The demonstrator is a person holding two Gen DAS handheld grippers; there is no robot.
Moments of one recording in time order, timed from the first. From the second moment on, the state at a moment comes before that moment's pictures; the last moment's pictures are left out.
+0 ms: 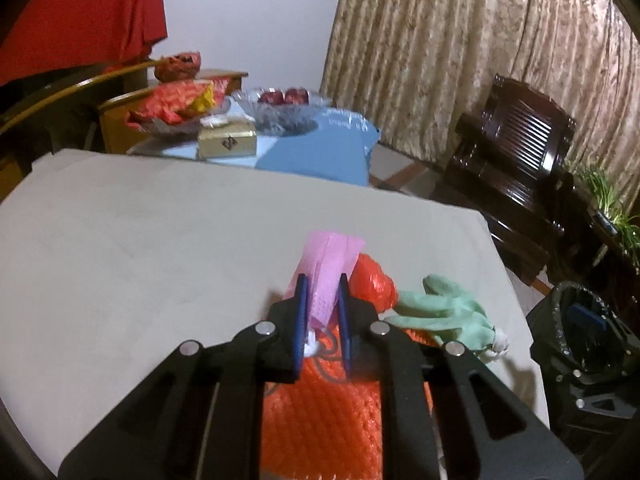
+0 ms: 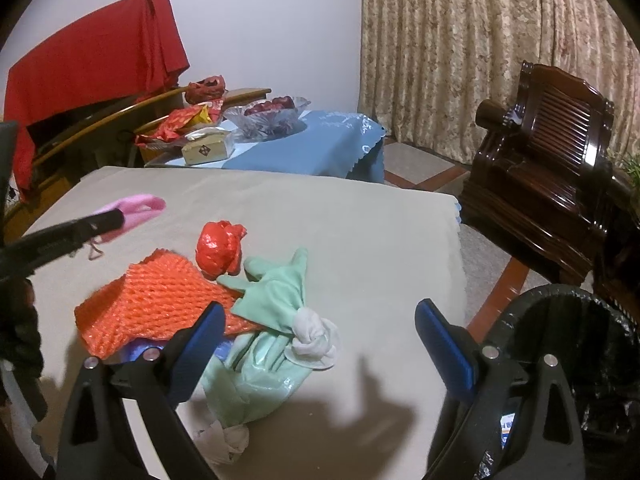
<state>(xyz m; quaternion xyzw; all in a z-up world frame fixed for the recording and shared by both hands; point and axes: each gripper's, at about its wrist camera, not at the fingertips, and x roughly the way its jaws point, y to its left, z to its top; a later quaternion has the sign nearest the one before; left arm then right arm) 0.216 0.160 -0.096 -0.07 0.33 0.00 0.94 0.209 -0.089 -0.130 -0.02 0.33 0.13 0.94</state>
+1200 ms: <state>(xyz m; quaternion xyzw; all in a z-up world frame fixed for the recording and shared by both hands) 0.204 0.167 -0.122 -0.08 0.36 0.02 0.93 0.253 -0.062 -0.172 -0.03 0.37 0.15 0.92</state>
